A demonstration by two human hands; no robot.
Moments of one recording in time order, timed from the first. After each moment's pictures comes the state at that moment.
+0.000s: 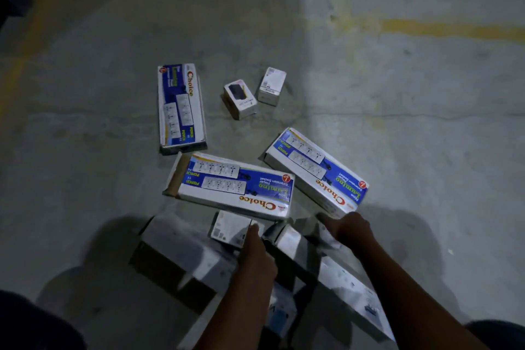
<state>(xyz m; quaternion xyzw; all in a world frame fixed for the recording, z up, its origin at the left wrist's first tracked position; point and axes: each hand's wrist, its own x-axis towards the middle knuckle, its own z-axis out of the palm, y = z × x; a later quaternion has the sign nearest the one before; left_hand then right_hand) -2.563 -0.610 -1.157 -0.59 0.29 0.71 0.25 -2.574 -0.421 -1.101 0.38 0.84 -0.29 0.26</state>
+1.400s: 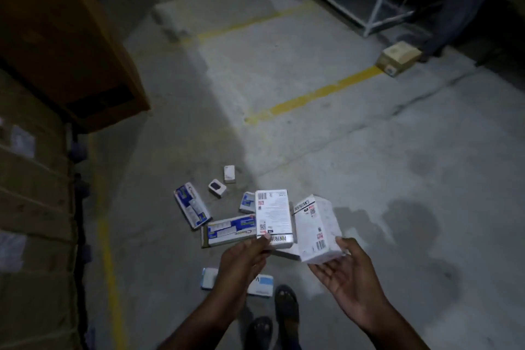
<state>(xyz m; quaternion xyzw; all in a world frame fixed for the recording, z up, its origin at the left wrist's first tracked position) -2.425 -0.682 -0.308 -0.15 0.61 0.66 0.42 -2.305 -0.503 -0.303 0.51 0.26 -0.82 -0.05</state>
